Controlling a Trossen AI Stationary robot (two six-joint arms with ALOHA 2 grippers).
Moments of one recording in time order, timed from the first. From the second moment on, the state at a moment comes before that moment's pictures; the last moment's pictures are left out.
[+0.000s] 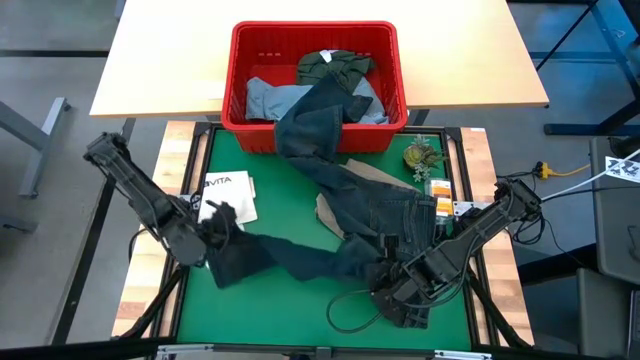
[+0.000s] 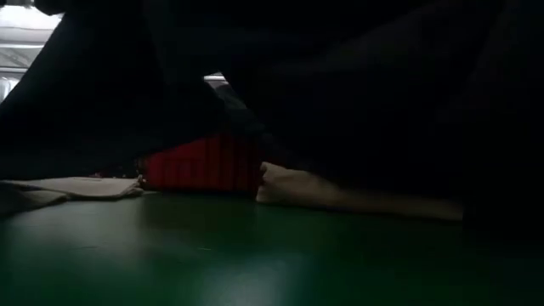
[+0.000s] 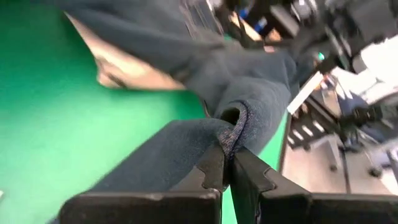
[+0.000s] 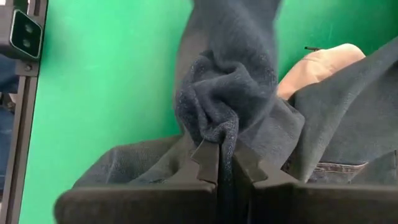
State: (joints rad) left arm -0.72 1.00 0.90 -0.59 -0.71 -1.15; right arm 0.33 1.69 1.56 -1.11 0.39 0.49
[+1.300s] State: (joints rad) left arm -0.72 0.95 0.90 -0.67 -0.14 -1.15; right arm 0.32 2.14 1.56 -0.16 0.11 0.47
